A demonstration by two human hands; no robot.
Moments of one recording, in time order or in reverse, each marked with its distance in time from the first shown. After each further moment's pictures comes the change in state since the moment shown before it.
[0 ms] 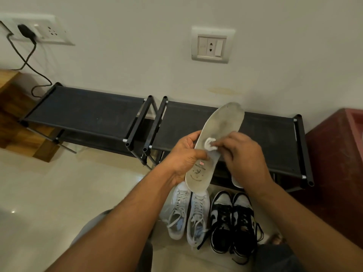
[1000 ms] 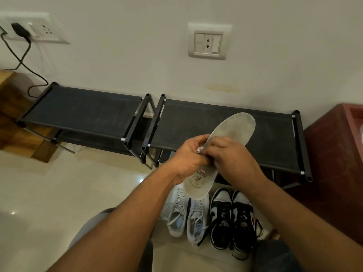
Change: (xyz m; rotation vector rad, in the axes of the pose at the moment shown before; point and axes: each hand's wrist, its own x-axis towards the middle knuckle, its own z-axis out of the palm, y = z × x) left_hand -0.002 -0.009 0.007 0.181 -0.079 -0.008; right_hand -0.004 -0.011 0.005 -0.005 -0.187 -0.207
